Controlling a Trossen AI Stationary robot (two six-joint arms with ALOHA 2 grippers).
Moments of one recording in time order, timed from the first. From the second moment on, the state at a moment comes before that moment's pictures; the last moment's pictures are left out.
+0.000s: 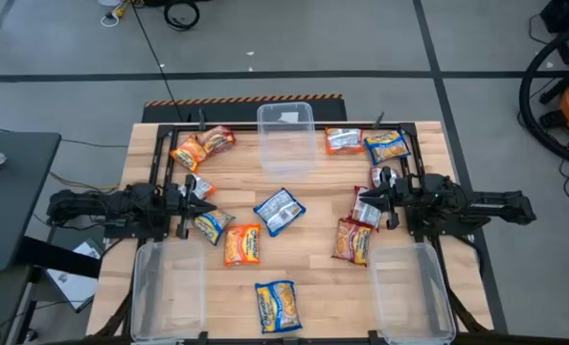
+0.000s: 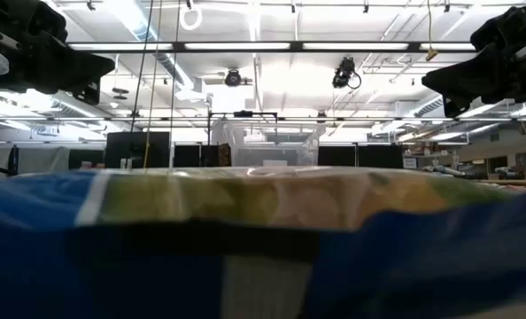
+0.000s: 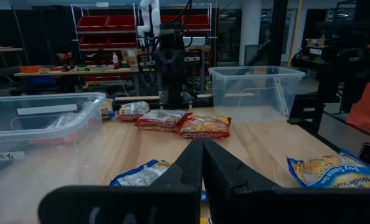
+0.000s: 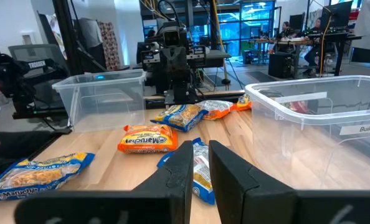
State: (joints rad) left arm -0.06 0.01 0.01 0.05 -0.03 0.01; right arm -0.09 0.01 0.01 0.03 -0.07 0.06
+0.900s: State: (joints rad) left arm -0.06 0.01 0.01 0.05 -0.03 0.01; right arm -0.09 0.01 0.01 0.06 -0.06 -0.06
